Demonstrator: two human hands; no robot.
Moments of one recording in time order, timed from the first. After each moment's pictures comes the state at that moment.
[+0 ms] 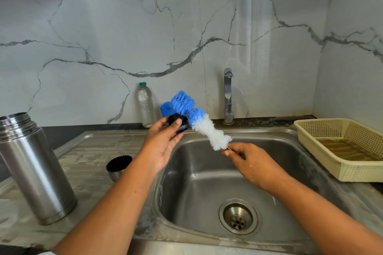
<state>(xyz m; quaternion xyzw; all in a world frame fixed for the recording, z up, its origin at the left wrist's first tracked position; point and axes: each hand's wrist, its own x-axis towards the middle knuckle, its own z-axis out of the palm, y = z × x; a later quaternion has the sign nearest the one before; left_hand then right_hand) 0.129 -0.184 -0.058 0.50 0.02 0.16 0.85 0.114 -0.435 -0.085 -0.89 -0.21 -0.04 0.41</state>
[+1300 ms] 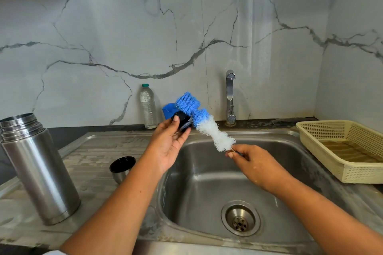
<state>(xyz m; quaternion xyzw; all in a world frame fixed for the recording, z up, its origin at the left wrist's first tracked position) 0.126 -0.194 -0.053 0.41 0.02 0.13 0.90 0.115 -0.437 -0.086 -0.89 -0.21 -0.05 0.41</state>
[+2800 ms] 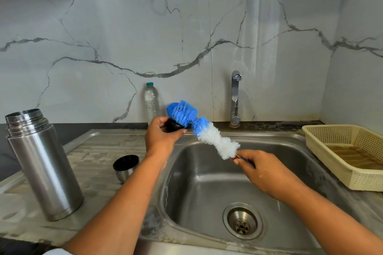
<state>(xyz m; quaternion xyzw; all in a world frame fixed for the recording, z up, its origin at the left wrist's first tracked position) 0.133 -0.175 -0.062 0.72 0.11 0.35 0.59 0.109 -0.440 -0.082 -0.92 -0.23 -0.04 0.33</state>
